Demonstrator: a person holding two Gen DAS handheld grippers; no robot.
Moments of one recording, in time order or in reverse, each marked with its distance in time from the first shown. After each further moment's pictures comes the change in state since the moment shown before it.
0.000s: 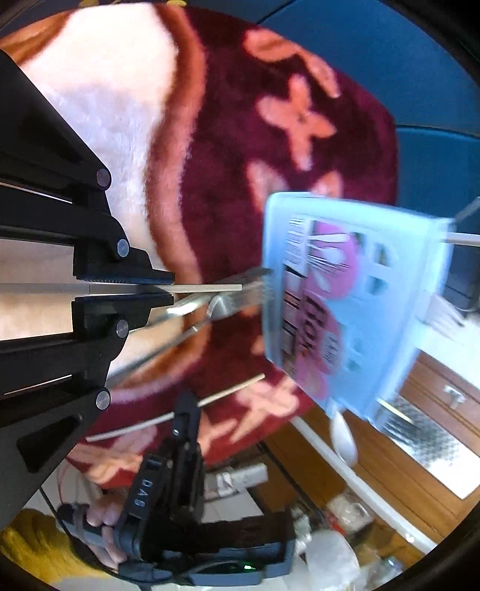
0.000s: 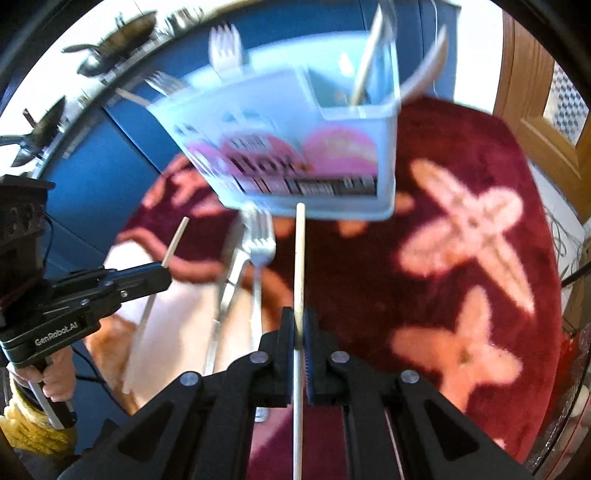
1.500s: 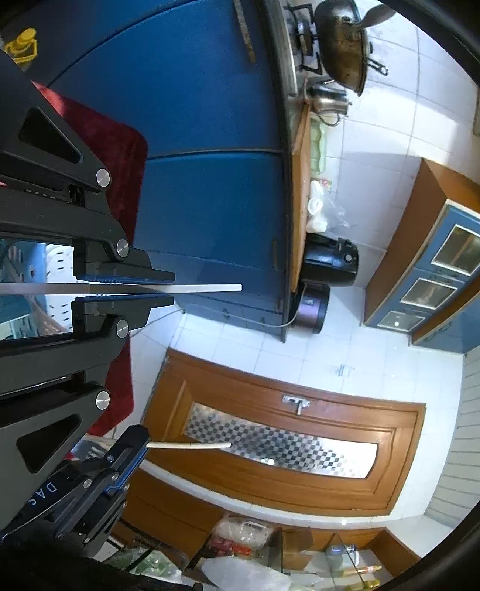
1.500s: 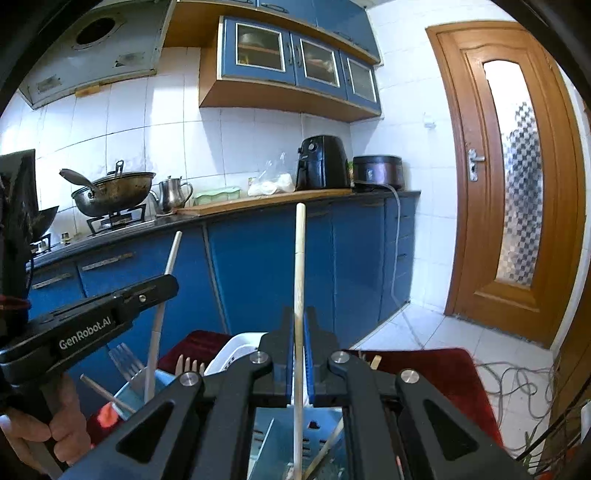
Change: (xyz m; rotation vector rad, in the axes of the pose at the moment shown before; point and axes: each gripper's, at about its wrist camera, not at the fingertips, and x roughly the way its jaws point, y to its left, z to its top) left arm -0.046 -0.029 0.157 0.106 -0.715 0.186; right arm -0.033 0.009 0.125 -0.091 -0.781 -0.196
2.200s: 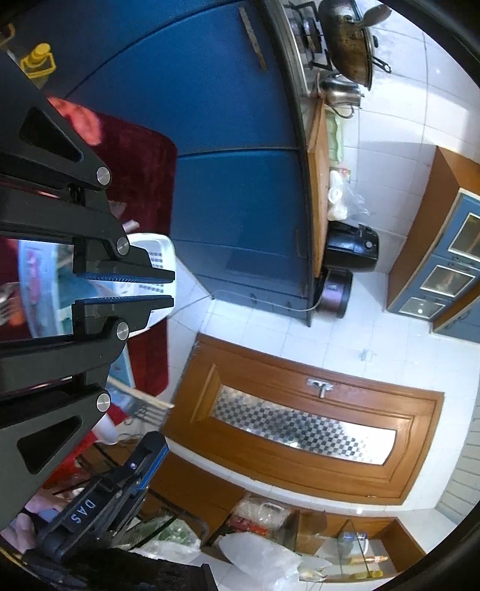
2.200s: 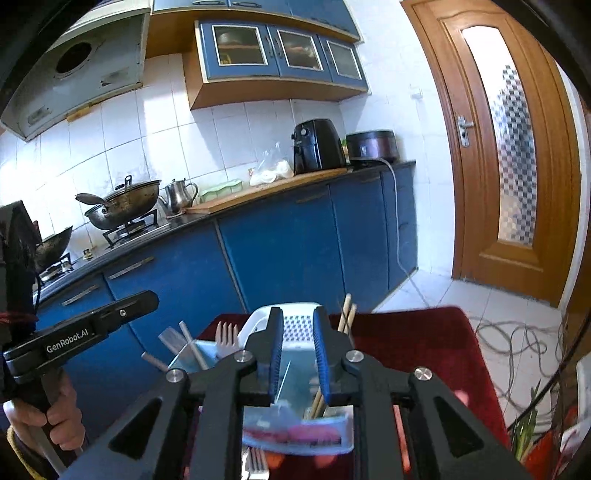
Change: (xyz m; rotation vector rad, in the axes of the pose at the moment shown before) left arm -0.063 -0.008 0.005 0.012 0.128 -0.048; right arm -0.067 -0.011 0.004 0.122 0.087 0.040
